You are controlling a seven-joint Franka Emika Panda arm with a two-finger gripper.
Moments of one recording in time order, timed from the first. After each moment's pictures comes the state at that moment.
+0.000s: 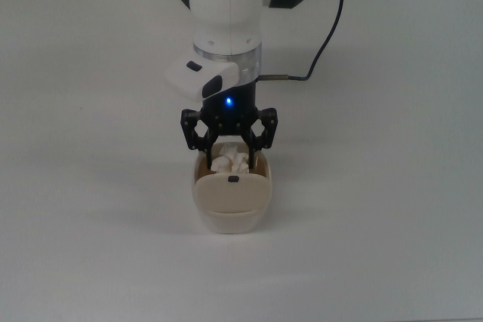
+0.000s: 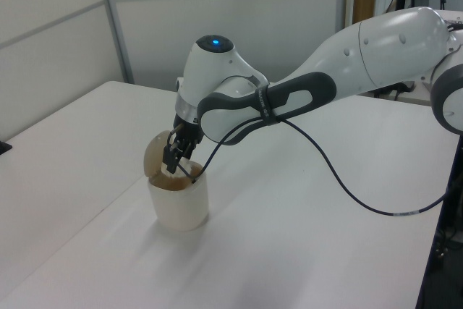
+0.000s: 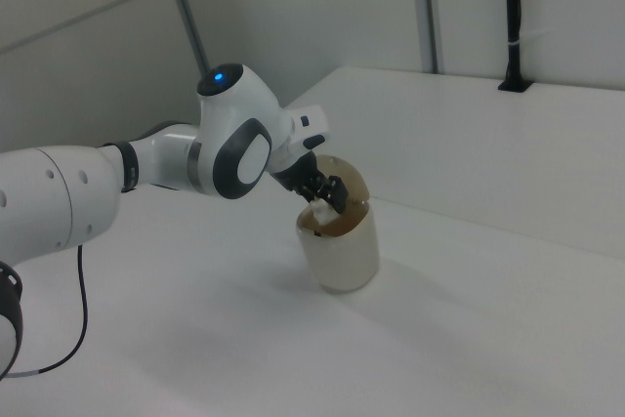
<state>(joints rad) 0.15 0.38 -0.05 -1.60 -0.02 2.42 0.11</state>
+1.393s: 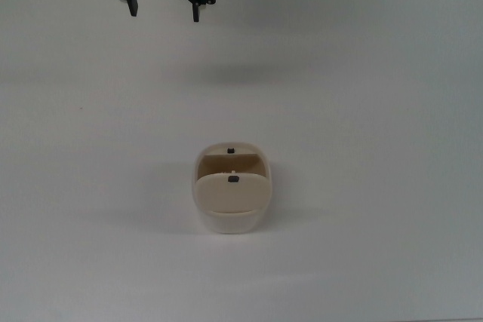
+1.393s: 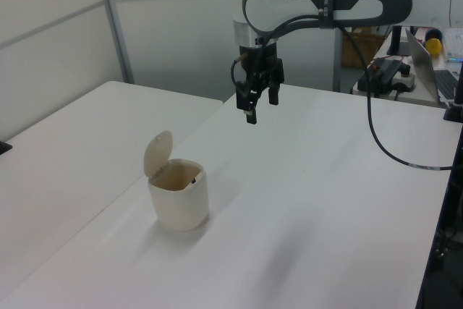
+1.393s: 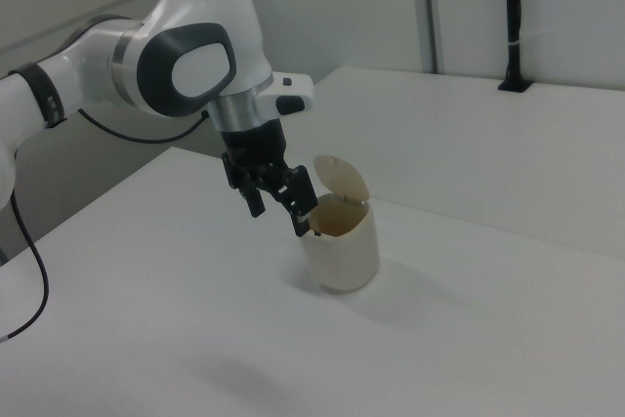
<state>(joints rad) 0.02 0.08 -0.06 -1.55 -0.02 1.62 0.05</state>
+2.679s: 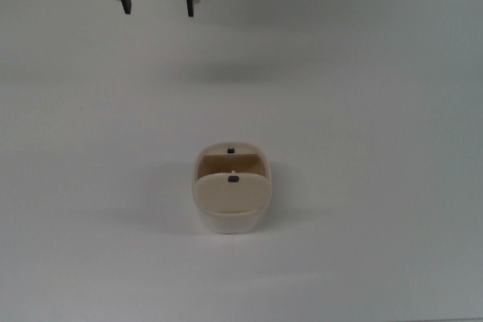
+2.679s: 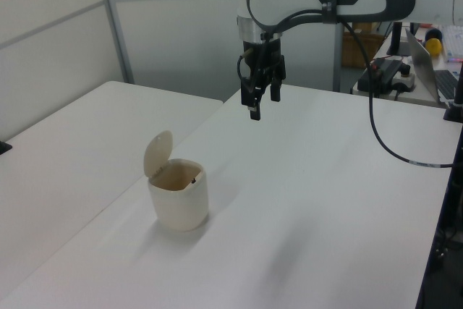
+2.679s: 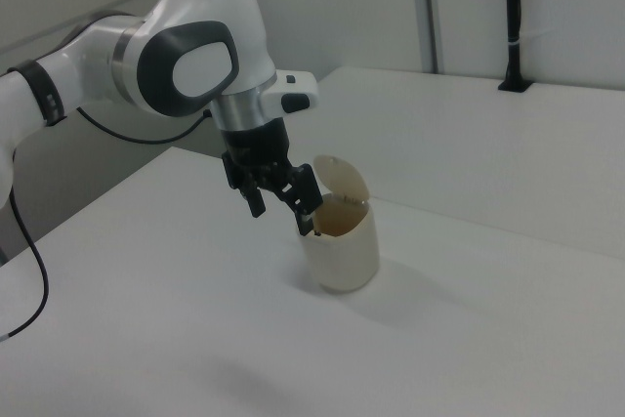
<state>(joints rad) -0.01 0.07 -0.05 -1.55 -0.01 1.62 -0.02</state>
